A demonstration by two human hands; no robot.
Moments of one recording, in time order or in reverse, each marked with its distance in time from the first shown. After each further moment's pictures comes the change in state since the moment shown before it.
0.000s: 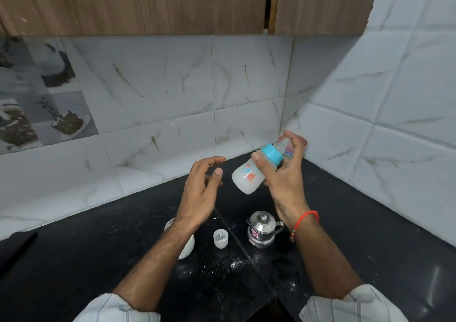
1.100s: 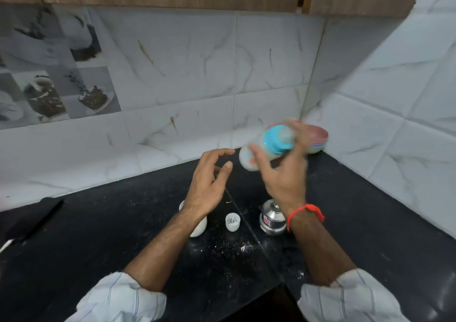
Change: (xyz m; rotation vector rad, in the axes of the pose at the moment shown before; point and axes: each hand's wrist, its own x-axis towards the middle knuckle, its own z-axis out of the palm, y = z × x) left_hand -0.015 -0.011 -0.015 0.043 0.025 0.007; right_hand -0.012 -0.001 0.033 -0.314 0.014 -0.439
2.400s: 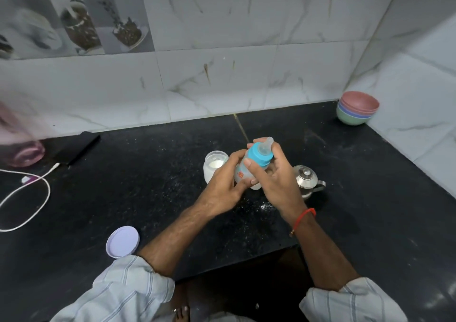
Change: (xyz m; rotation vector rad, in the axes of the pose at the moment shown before) left_hand -0.087 -0.050 -0.006 -0.004 -0.175 -0.154; right_hand -0.104 0.013 0.022 0.235 -0.564 0.627
